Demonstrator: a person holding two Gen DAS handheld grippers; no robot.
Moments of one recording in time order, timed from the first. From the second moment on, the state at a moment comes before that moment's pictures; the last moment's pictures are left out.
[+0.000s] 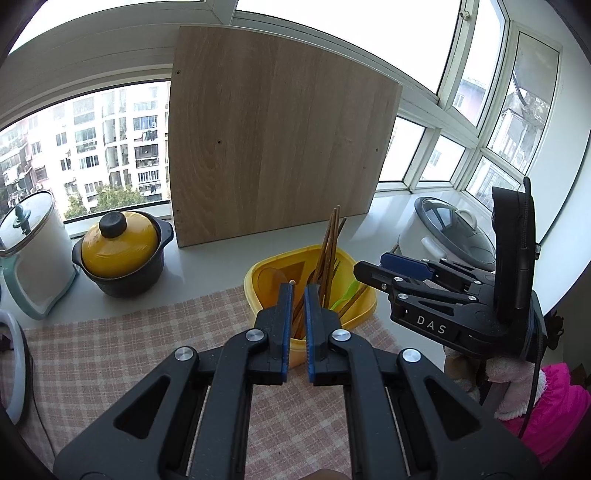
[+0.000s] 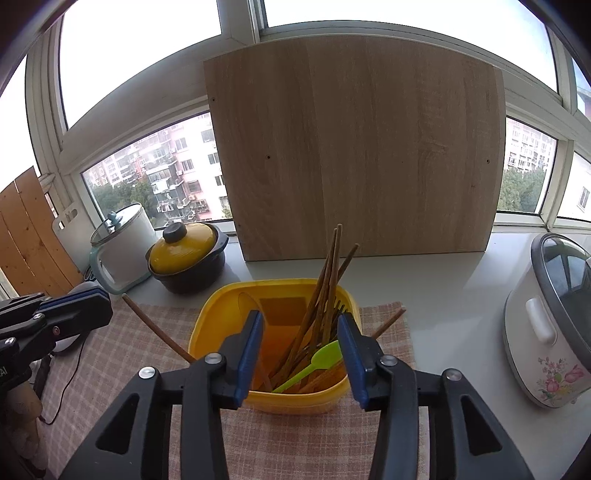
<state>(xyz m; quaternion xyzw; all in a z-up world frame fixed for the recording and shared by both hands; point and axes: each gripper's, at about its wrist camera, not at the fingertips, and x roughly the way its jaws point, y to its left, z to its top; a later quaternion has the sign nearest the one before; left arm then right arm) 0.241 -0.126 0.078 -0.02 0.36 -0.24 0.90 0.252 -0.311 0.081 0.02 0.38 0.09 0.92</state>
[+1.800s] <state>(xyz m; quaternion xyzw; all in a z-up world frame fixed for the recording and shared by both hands) 0.097 -0.072 0.070 0.04 0.28 -0.11 0.95 0.105 -0.270 0.112 -0.01 0.31 0.03 0.95</state>
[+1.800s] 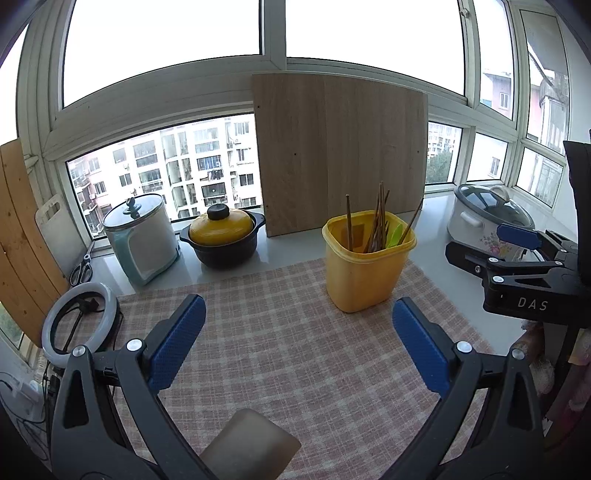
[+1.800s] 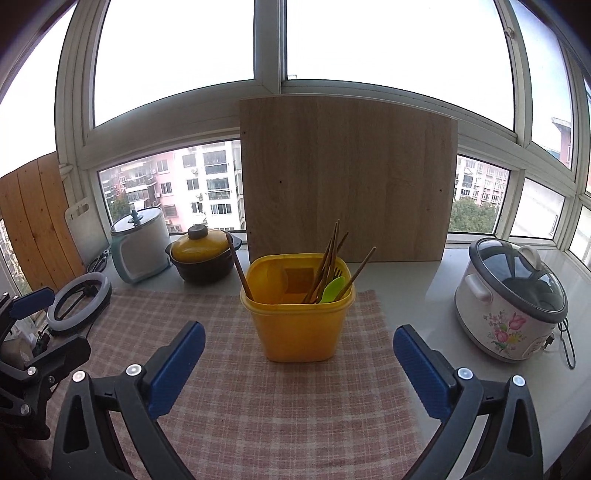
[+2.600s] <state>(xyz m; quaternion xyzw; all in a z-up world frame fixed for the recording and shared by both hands) 0.104 -0.069 0.063 0.03 0.29 -0.10 0.95 0.108 -0.266 0.107 -0.02 0.31 0.03 0.95</state>
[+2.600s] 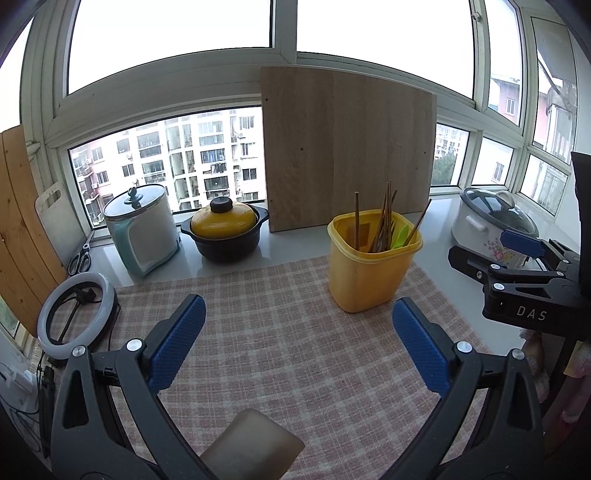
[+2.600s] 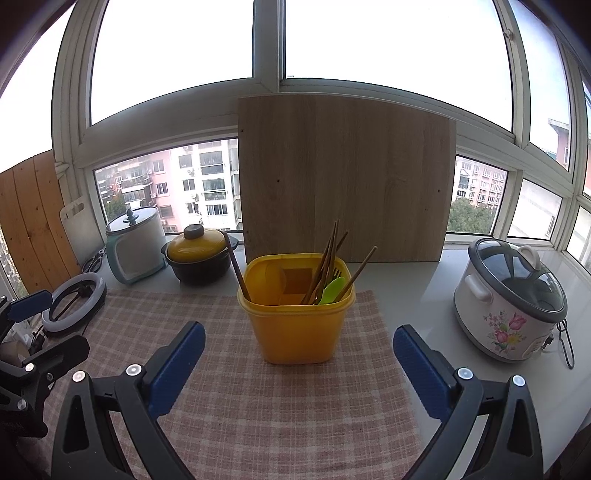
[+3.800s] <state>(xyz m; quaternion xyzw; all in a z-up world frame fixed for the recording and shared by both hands) 0.112 -0.068 0.059 0.03 0.30 -0.09 0.95 0.122 -0.265 0.100 -0.02 0.32 0.03 0.95</state>
